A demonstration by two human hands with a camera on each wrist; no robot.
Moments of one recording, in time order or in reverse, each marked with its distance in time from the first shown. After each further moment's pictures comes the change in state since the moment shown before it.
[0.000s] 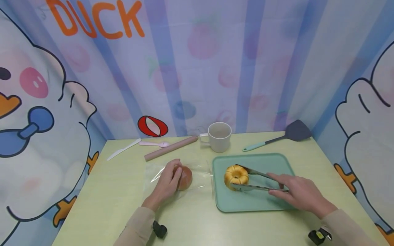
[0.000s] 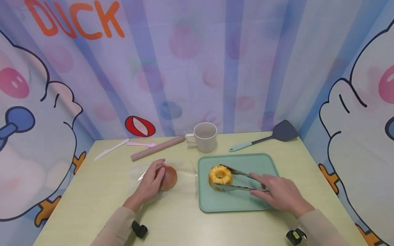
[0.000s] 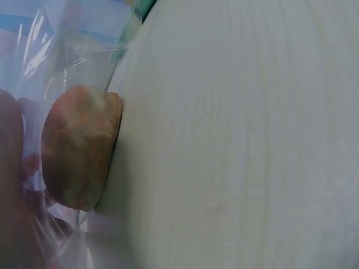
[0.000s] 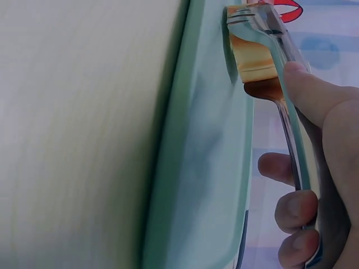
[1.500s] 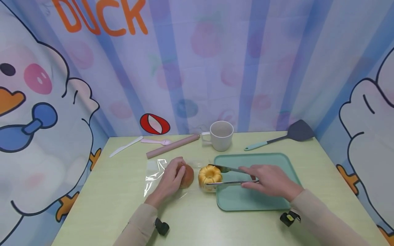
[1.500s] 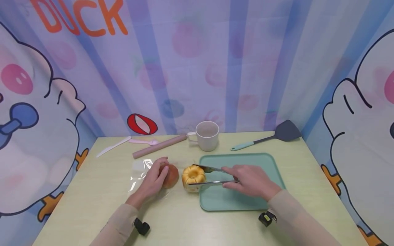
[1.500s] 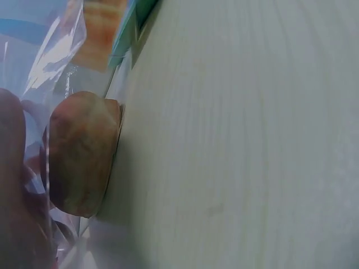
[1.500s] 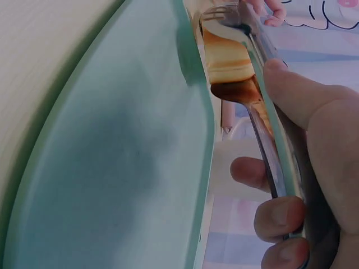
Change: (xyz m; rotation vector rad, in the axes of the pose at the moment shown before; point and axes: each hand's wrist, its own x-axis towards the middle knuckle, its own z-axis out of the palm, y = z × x) left_hand 0.002 0.002 0.003 0.033 0.010 0.068; right_hand 0.071 -0.060 -0.001 -0.002 -0.054 -0.252
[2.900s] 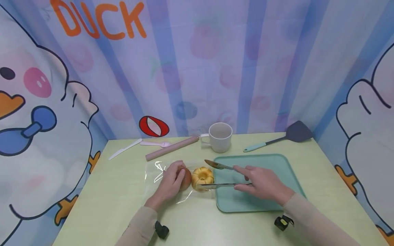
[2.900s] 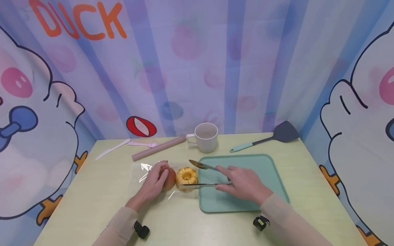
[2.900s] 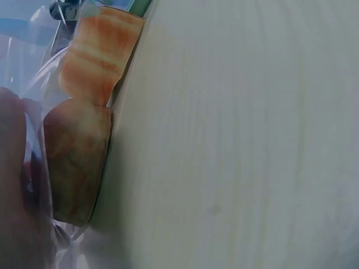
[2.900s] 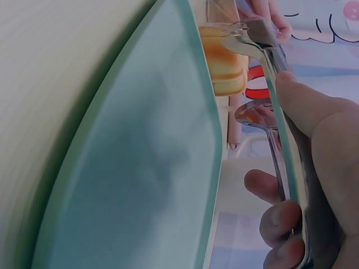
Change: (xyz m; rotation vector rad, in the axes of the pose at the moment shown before) left_hand -0.005 0.001 0.004 0.041 -0.001 -0.056; right_hand 0.006 -0.015 0.014 0.026 0.019 0.094
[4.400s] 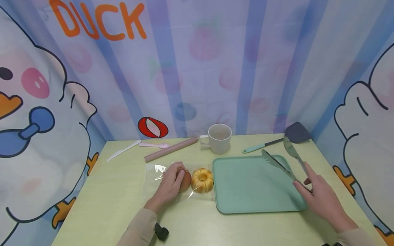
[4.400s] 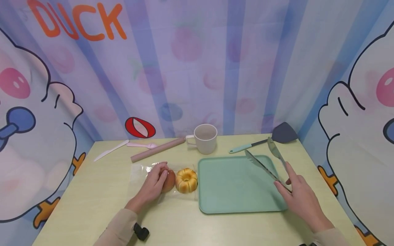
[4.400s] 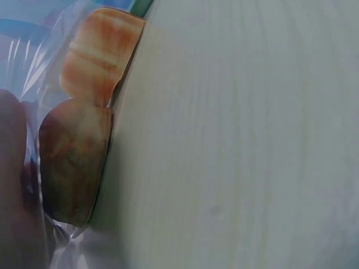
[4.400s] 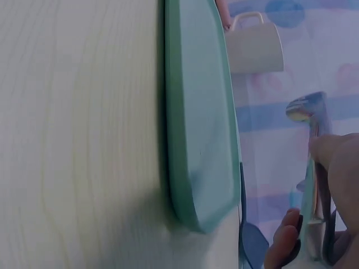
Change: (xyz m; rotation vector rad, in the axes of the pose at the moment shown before) left_hand 0.002 -0.003 0.002 0.011 0.027 0.073; right_hand -0.121 0.081 -0.024 0.156 0.228 0.516
